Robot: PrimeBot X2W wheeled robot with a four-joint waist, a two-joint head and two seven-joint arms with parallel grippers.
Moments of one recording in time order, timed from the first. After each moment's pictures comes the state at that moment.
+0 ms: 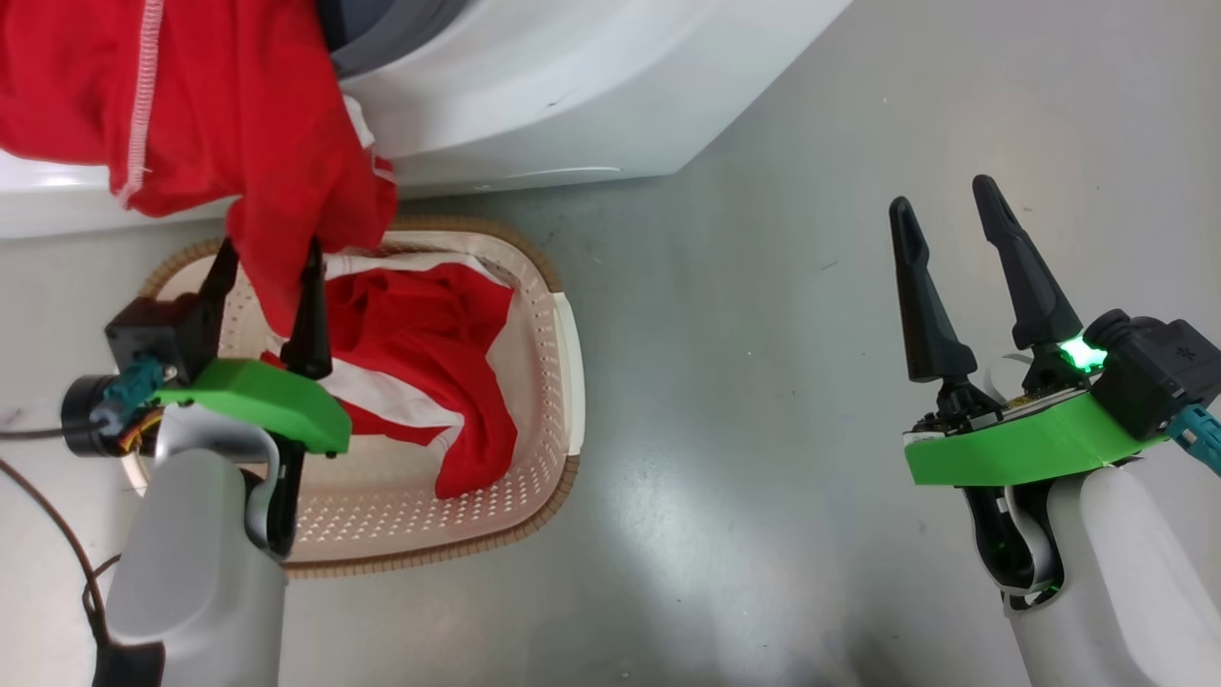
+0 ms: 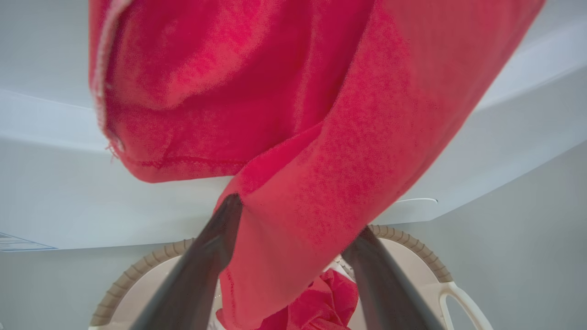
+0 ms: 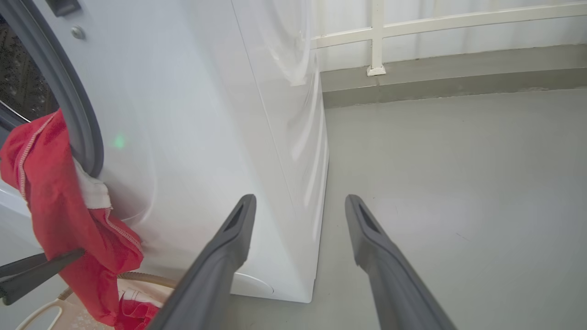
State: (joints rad) left arm -0.70 0.04 0.07 0.75 -0.13 -0.13 -0.26; right arm -0.35 -0.05 0.07 0.10 0.34 0.12 -0.26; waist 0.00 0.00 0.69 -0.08
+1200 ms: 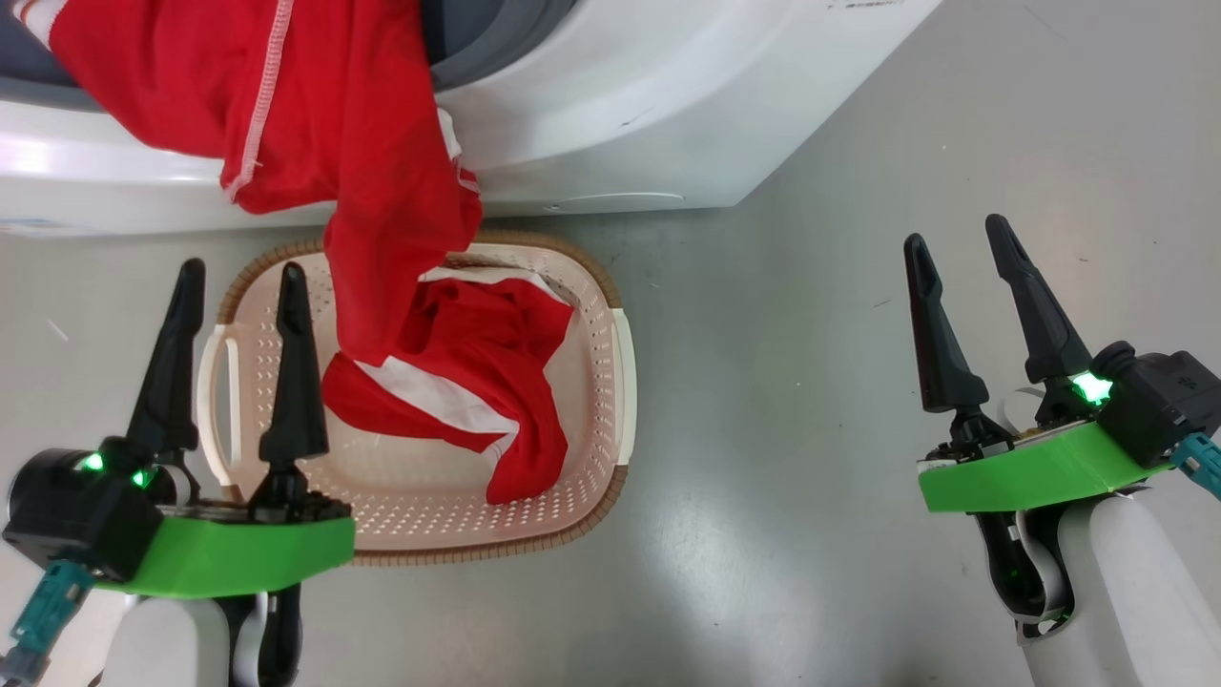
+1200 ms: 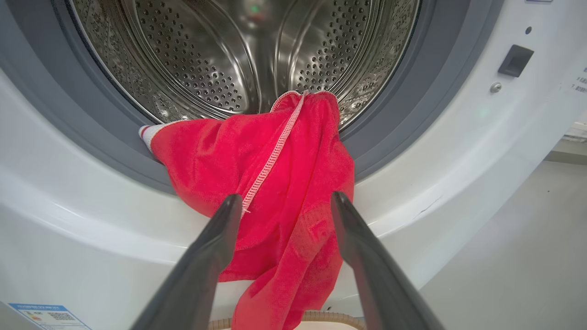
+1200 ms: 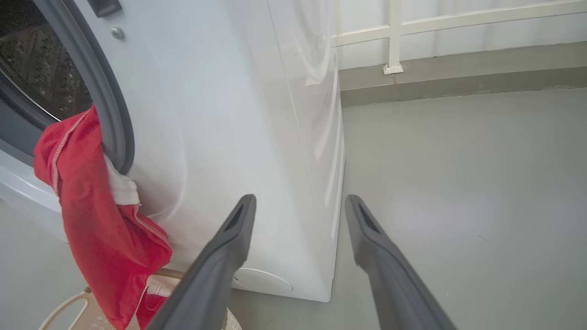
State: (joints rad) left arm -0.30 0.03 0.05 0.00 -0.21 -0.09 -0.26; right arm -0.30 -0.06 0.05 0.10 0.33 0.12 -0.26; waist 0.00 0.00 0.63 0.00
